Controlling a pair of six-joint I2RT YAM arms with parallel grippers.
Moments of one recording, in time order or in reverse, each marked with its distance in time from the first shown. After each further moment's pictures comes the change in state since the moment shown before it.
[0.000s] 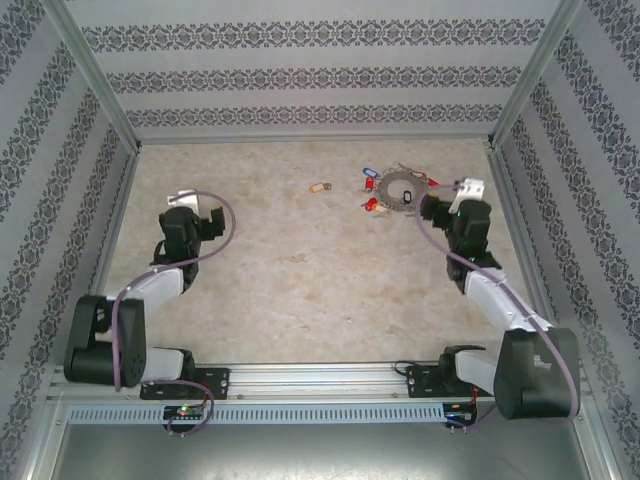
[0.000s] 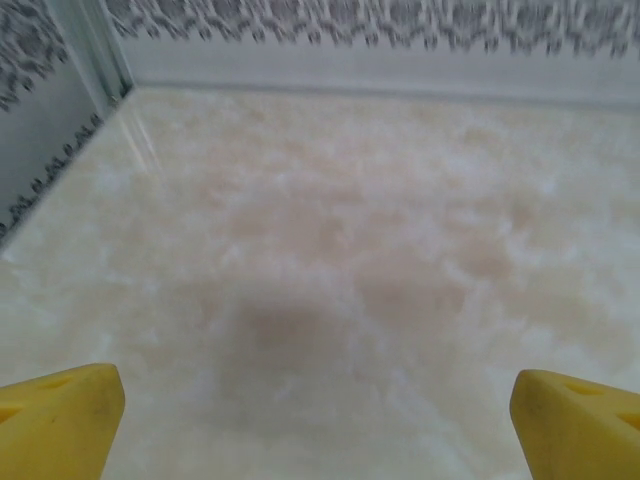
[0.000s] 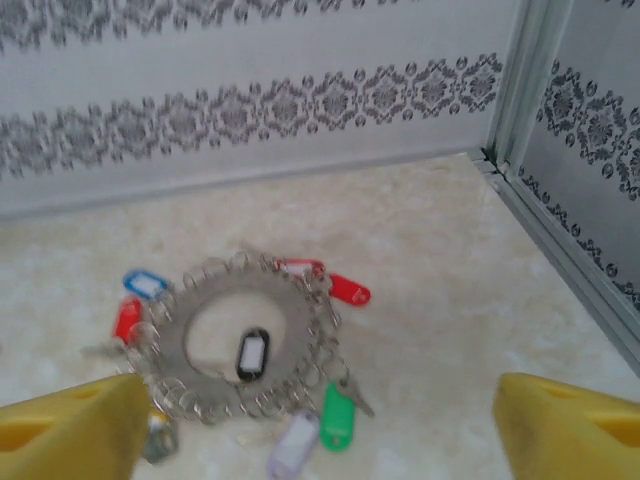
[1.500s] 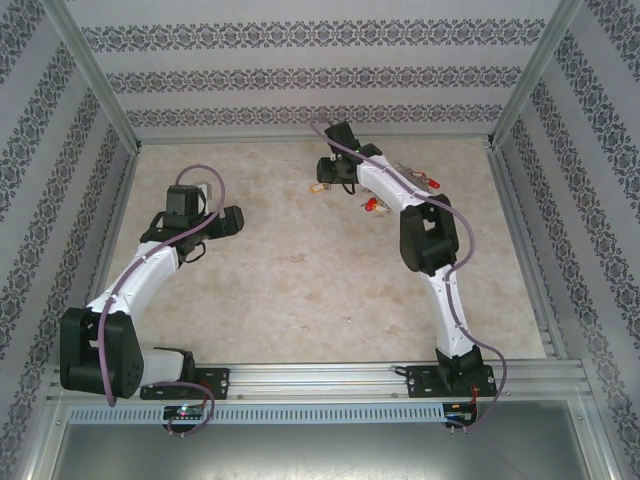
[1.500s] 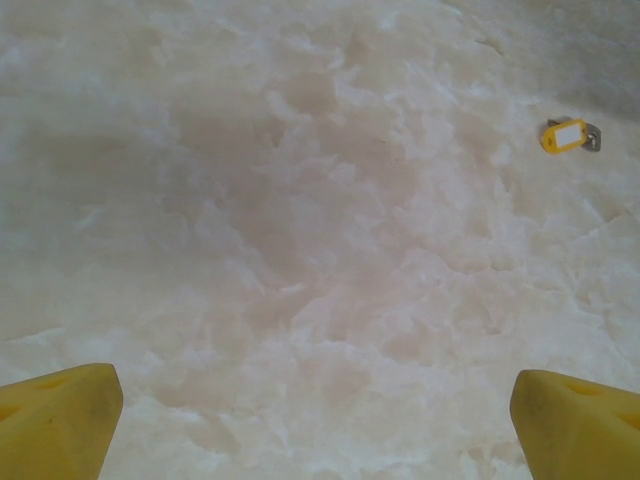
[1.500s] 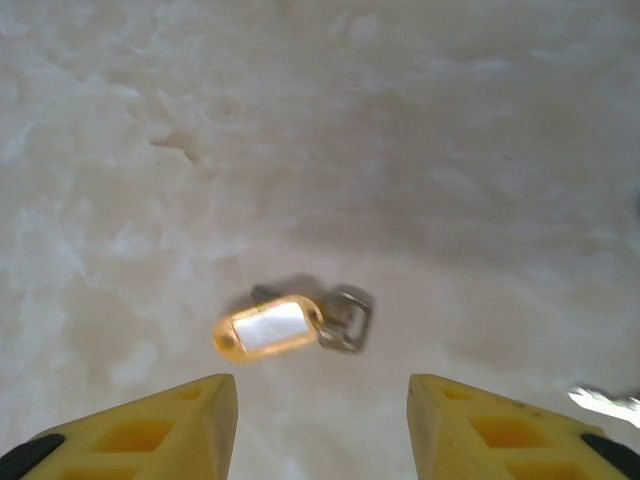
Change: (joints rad) left arm -0.044 -0.005 0.282 -0.660 0.321 -0.209; right arm 0.436 1.240 1.495 -0.885 -0.085 0.233
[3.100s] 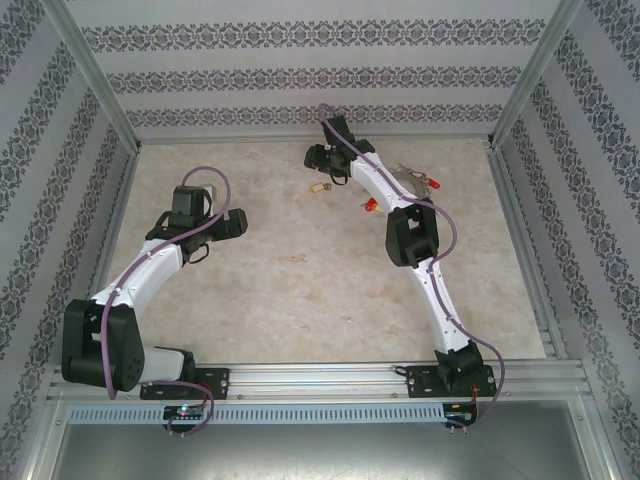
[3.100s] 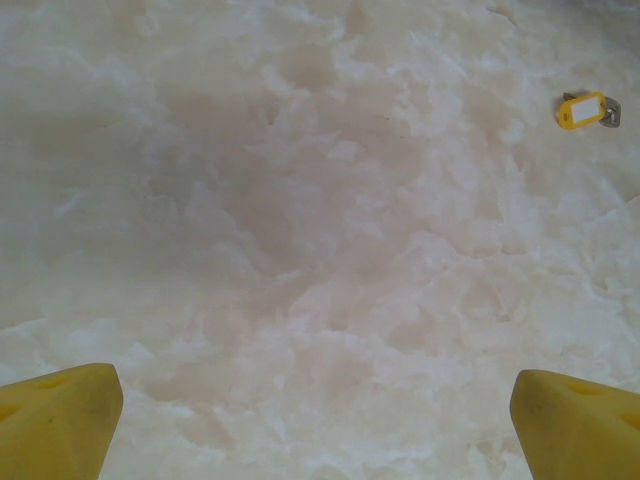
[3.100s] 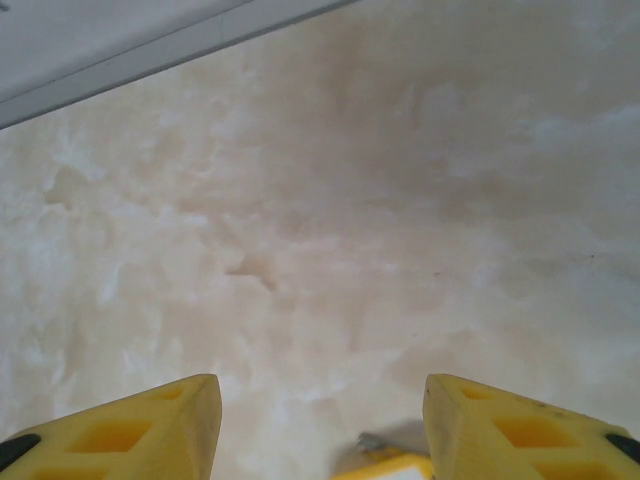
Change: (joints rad) left arm -0.021 0.037 0.000 0.000 -0.009 -0.001; right arm -0.031 0.261 0.372 -0.019 -0.148 0.248
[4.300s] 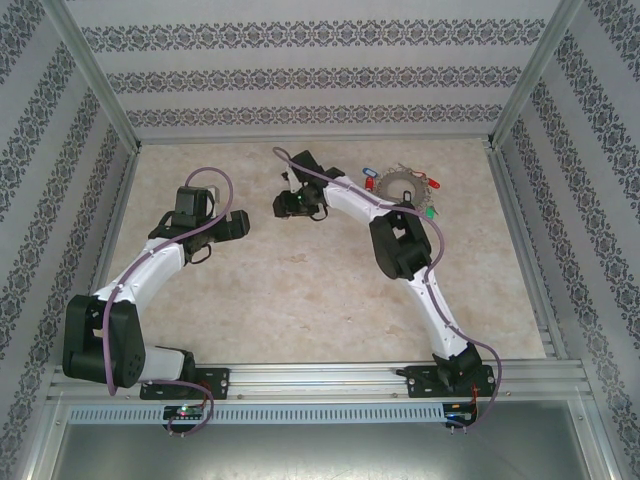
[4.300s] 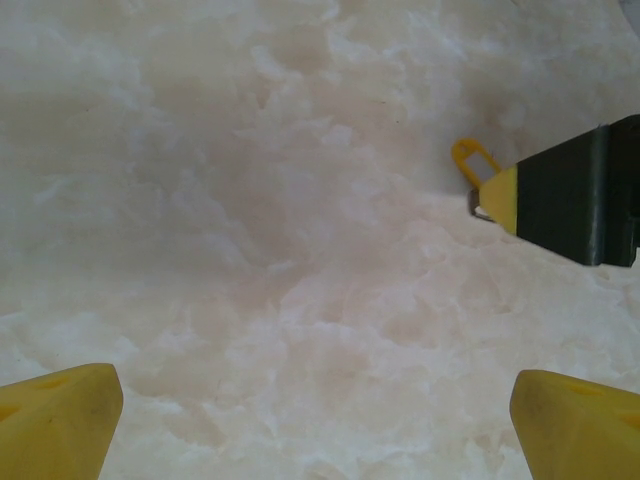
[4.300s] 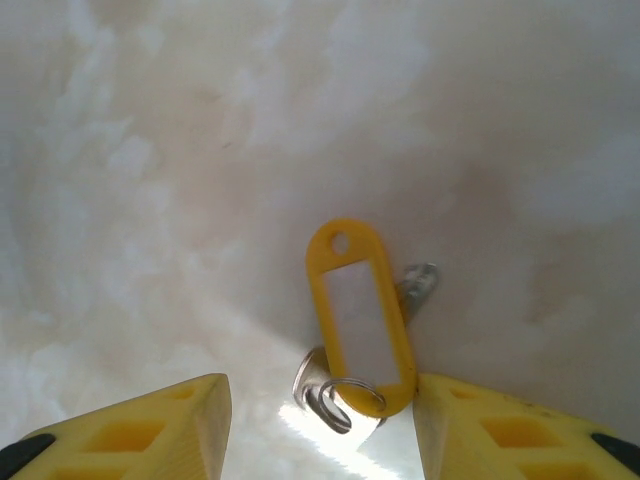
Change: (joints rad) left arm -0.013 0.021 0.000 0.000 0.005 -0.008; right arm 0.189 -0.155 -0.385 0.051 -0.230 -0.235
